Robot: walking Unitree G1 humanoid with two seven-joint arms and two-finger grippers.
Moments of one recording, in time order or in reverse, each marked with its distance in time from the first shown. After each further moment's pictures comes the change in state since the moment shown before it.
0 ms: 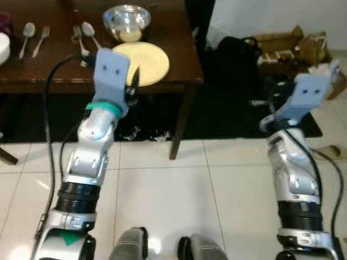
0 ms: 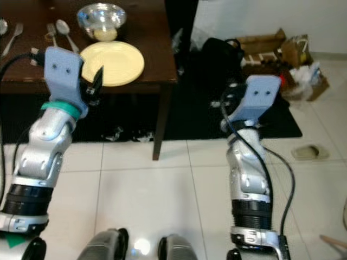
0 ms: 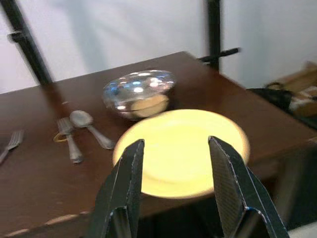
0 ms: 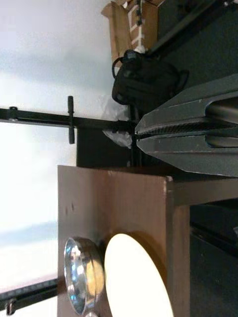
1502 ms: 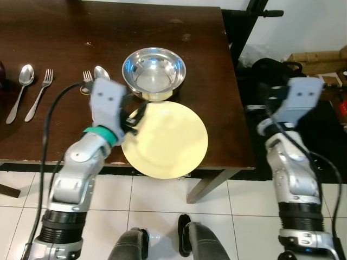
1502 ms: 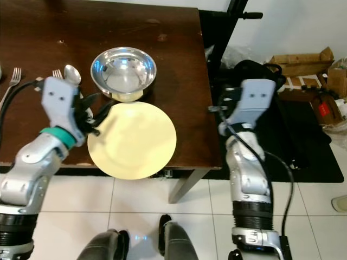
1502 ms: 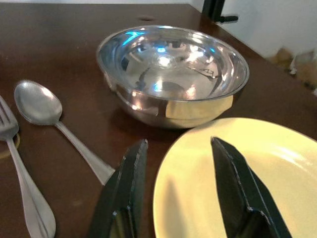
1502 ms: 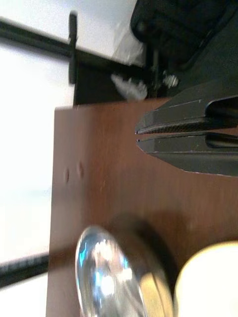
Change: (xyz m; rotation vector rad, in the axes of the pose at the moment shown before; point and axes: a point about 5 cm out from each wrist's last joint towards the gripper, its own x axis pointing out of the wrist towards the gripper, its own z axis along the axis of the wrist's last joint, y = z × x) left arm -0.046 0.006 -0.050 -0.278 0.229 -0.285; right arm -0.006 0.014 -0.016 0.013 0.090 0.116
